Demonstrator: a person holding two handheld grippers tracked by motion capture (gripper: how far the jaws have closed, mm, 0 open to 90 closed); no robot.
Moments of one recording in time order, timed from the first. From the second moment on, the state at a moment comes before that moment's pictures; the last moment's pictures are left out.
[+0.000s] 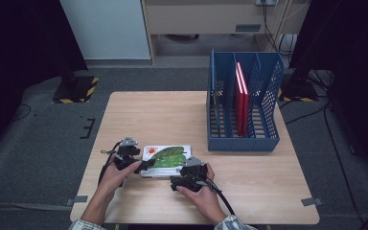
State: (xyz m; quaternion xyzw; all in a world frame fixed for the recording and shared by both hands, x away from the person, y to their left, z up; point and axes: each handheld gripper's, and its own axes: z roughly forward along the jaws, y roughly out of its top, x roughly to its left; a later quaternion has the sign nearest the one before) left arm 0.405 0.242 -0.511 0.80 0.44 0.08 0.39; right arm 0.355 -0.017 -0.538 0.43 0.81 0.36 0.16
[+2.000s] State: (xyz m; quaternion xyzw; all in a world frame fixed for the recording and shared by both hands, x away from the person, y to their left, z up) left arm 0.404 0.240 -0.519 0.82 0.42 0.02 0.40; right arm 0.354 -0.025 -0.531 0.40 0.83 0.37 0.13
